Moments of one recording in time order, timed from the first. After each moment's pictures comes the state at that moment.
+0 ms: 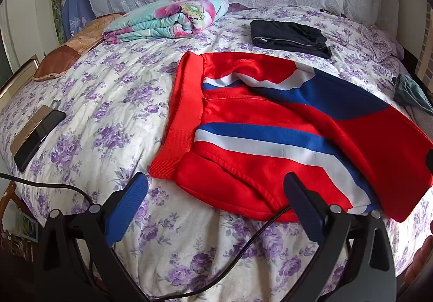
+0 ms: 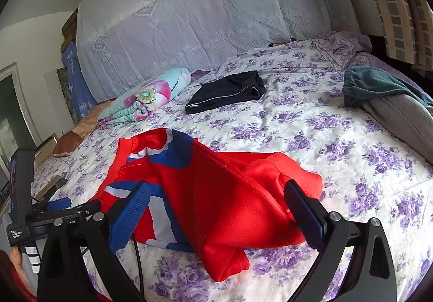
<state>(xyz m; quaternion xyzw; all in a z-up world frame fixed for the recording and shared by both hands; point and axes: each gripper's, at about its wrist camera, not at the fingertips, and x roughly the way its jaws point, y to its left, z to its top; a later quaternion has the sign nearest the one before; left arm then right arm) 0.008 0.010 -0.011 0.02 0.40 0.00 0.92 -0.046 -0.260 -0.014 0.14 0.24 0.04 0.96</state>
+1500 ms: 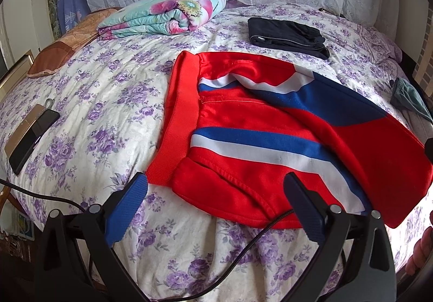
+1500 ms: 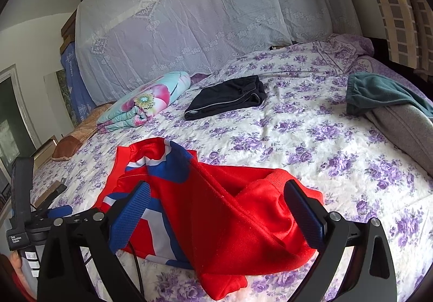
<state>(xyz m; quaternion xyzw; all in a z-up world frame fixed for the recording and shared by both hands) 0.020 0.013 -0.001 0.00 0.41 -0.01 0.91 -0.034 -0.263 0.003 0.13 0.23 0.03 0.96</state>
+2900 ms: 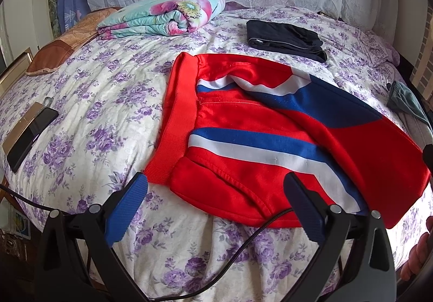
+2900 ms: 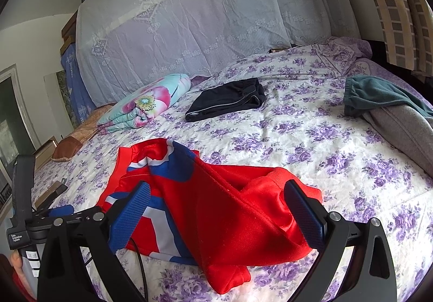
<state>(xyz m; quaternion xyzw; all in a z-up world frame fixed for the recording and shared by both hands) 0.018 0.012 0.000 -0.01 0.41 -0.02 0.91 -0.038 -0.261 0.003 0.14 0.23 0.03 0.96</state>
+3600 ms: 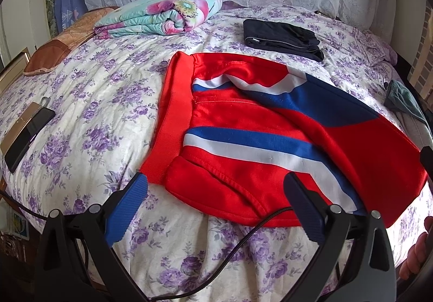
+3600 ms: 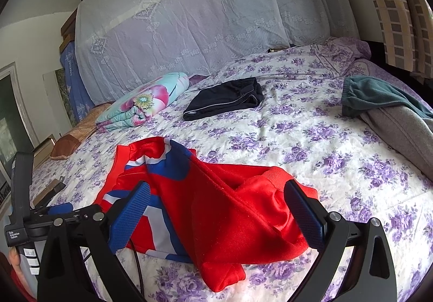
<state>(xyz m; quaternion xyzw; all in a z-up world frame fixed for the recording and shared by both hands) 0.018 0.009 0.000 -0.01 0.41 -0.03 0.91 -0.040 -0.264 0.000 0.14 0.24 0.03 0.96</state>
